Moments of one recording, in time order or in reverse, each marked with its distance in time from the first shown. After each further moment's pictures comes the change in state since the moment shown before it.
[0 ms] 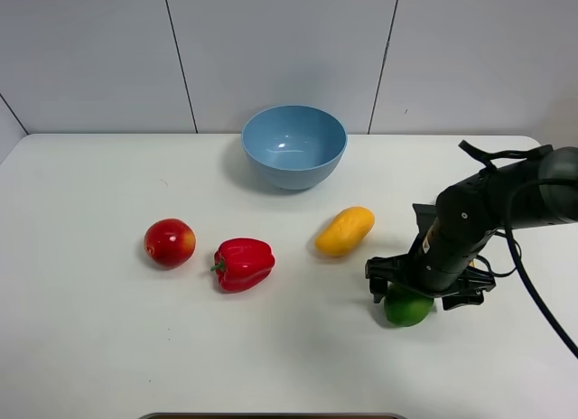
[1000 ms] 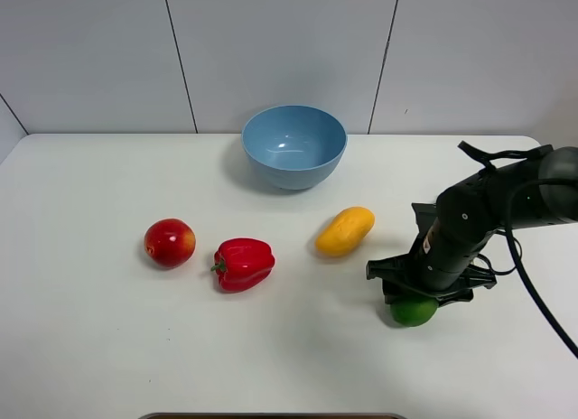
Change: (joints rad) left arm 0.000 0.000 0.000 0.000 0.000 0.000; right arm 0.000 0.000 0.000 -0.031 0.001 -0.004
